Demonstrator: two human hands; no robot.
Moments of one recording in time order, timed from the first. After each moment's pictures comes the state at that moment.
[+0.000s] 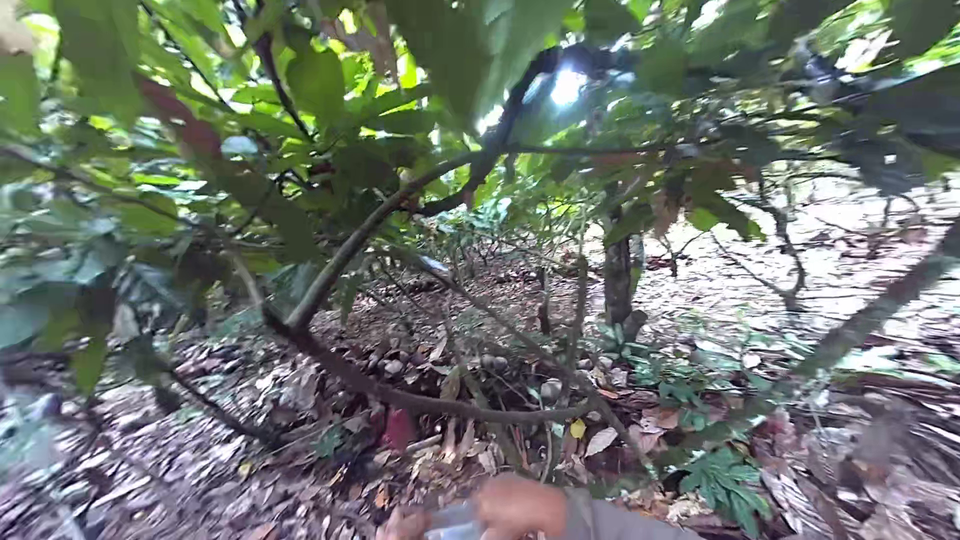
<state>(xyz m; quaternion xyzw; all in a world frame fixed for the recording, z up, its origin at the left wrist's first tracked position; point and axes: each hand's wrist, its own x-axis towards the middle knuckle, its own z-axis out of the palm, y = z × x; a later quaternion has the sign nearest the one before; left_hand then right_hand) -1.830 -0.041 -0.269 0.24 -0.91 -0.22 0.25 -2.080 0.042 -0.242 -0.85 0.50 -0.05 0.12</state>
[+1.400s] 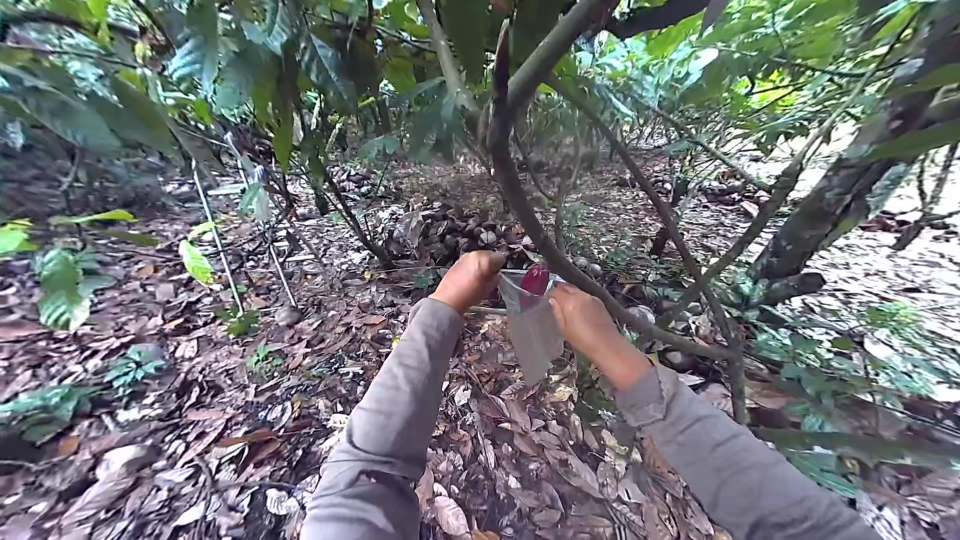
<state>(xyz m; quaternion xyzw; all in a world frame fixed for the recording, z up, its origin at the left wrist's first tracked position) -1.816 -0.148 -0.121 0.27 -0.92 -0.02 0.27 -2.024 -0.034 -0.169 -0.74 0.61 -0.28 -0.06</state>
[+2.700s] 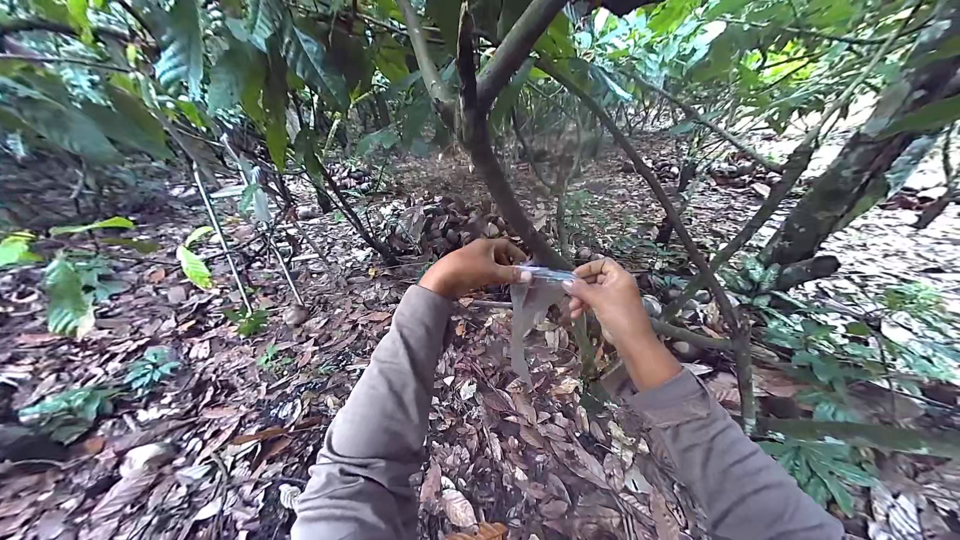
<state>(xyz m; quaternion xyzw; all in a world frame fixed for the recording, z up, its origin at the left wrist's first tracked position) -1.834 -0.118 -0.077 0.32 -0.83 -0.41 0.20 -2.039 -0.016 -0.145 -0.48 0.51 -0.64 0.32</state>
